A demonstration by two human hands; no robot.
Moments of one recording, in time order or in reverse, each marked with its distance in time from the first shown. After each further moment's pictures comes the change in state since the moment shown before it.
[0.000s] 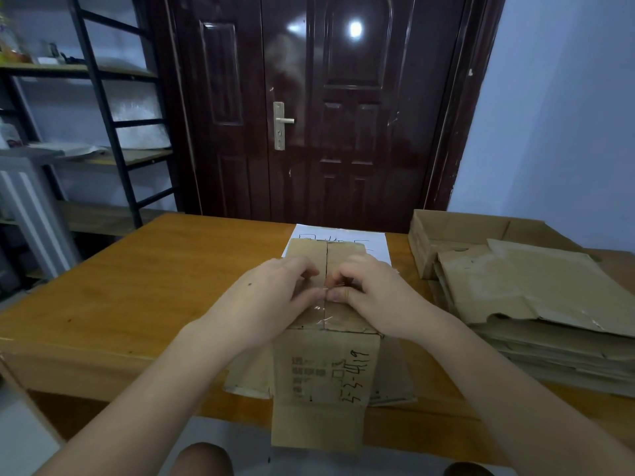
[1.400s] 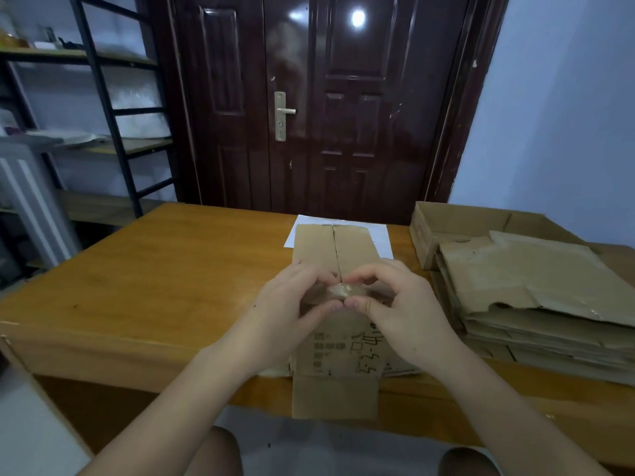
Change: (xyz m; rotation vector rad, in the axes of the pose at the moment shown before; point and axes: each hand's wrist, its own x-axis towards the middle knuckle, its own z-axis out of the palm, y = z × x) left_hand -0.029 0.000 0.033 -0.383 0.080 0.105; right_hand -0.051 -0.020 0.012 0.148 0.259 0.088
